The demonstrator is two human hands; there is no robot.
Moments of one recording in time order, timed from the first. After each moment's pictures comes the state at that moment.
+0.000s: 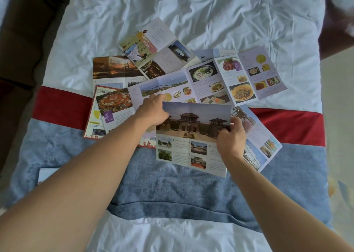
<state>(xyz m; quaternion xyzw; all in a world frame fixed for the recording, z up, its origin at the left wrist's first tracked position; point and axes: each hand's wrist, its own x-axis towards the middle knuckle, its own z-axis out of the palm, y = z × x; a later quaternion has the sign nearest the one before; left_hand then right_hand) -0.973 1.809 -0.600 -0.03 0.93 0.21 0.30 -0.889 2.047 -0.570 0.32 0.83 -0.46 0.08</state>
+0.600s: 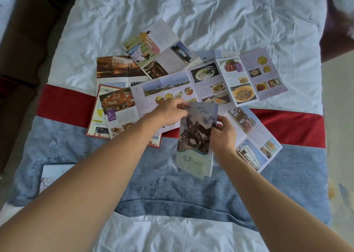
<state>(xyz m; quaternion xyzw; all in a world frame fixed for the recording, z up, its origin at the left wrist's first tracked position) -0.965 1.843 -0.577 -0.06 0.82 0.46 0.33 -0.893 2.027 -0.568 0.32 0.76 -0.55 0.16</state>
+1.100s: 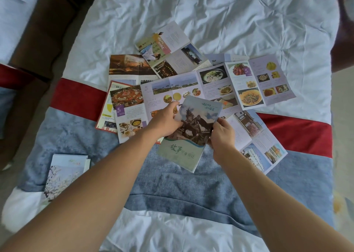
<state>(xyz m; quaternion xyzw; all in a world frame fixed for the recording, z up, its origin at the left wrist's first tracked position) -0.920 1.823 -0.585 -0.10 0.87 0.39 0.27 -0.897 2.008 -0.571 0.39 0.66 -0.62 0.18</state>
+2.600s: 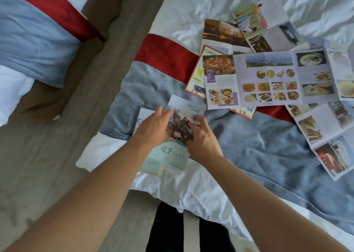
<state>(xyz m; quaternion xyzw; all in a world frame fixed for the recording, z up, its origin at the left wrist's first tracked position) -0.682 1.522 -0.617 -0.04 0.96 0.19 0.20 -0.704 1.710 -0.604 -0.19 0.92 -0.21 0.27</state>
